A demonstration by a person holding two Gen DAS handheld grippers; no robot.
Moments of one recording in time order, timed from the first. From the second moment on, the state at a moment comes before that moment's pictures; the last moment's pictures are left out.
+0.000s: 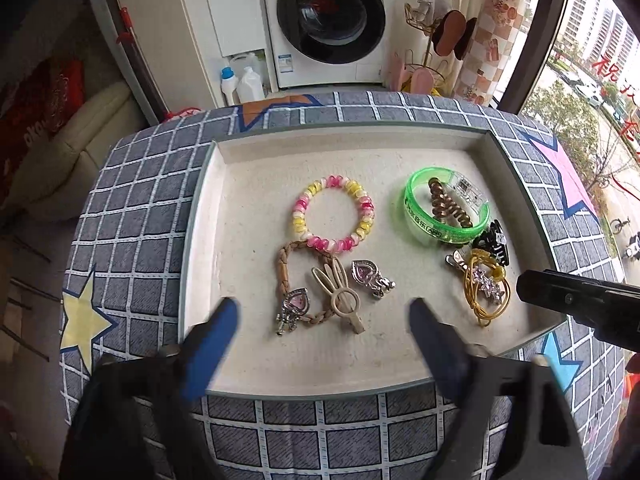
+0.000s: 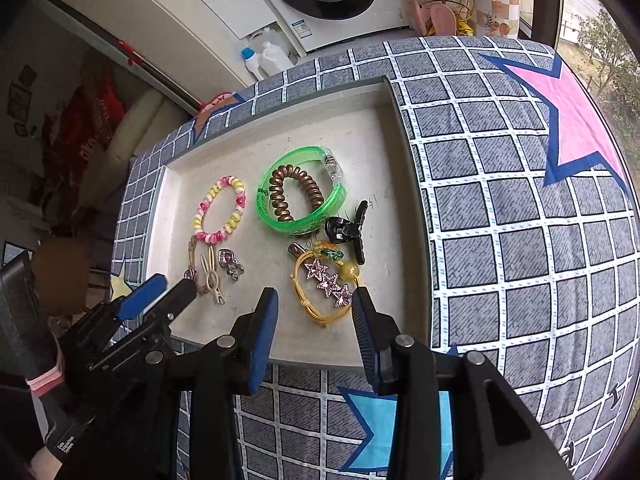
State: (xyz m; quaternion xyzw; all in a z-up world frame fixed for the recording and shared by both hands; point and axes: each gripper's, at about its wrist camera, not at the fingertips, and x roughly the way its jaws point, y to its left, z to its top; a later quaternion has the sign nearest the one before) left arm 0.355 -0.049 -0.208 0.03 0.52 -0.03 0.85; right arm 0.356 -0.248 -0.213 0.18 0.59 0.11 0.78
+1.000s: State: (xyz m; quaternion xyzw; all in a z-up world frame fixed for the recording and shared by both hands) left arm 0.307 -0.023 -0.199 0.03 0.54 -0.01 0.84; right arm 0.315 -0.223 -0.192 0.08 0.58 0.06 0.81
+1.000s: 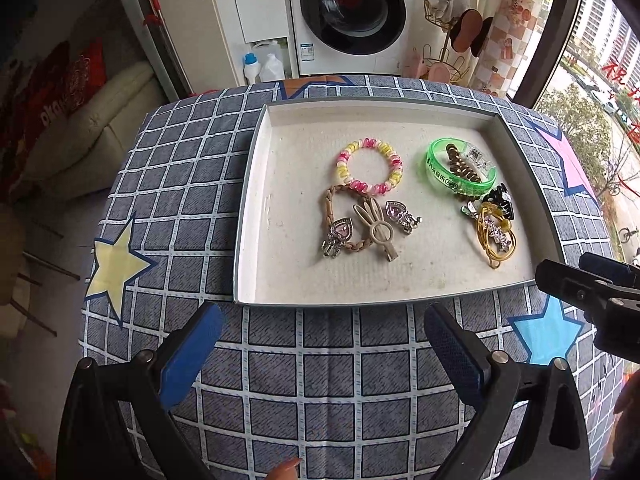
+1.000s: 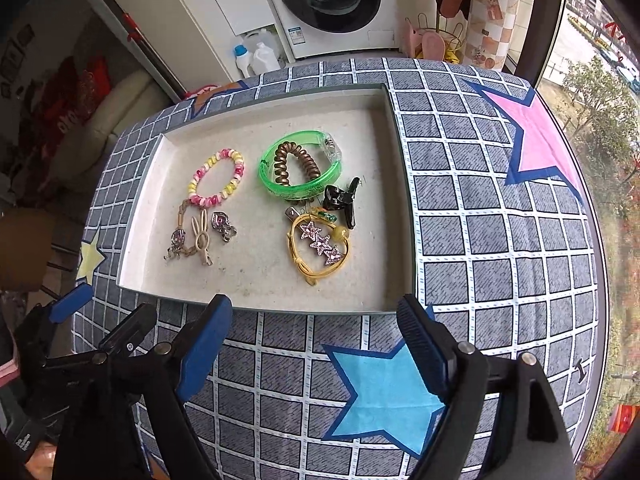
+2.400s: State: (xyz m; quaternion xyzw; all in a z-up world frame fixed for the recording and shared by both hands) left arm 0.133 0.045 -0.091 0.02 0.47 -0.02 0.88; right arm 0.130 -0.181 -0.084 0.06 0.49 0.01 0.87
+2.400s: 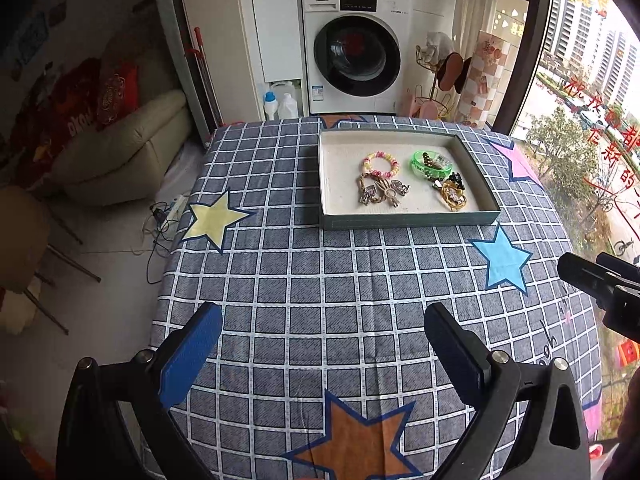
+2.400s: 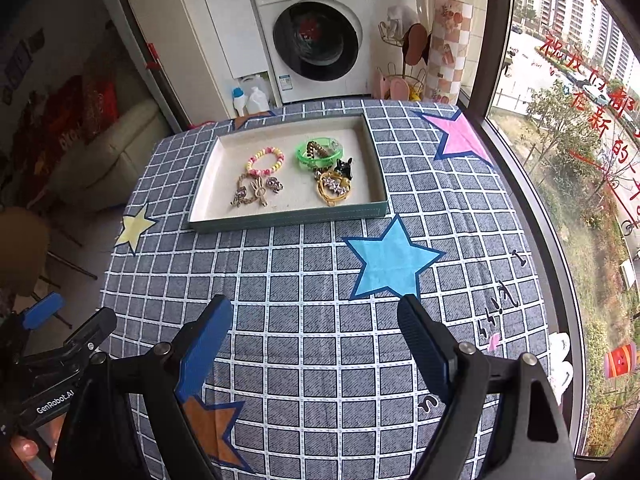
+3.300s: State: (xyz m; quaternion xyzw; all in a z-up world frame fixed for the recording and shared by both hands) left arm 0.078 0.041 -0.016 0.00 0.38 0.02 0.92; right arm 0.065 -0.181 0.005 0.02 0.37 0.00 0.93
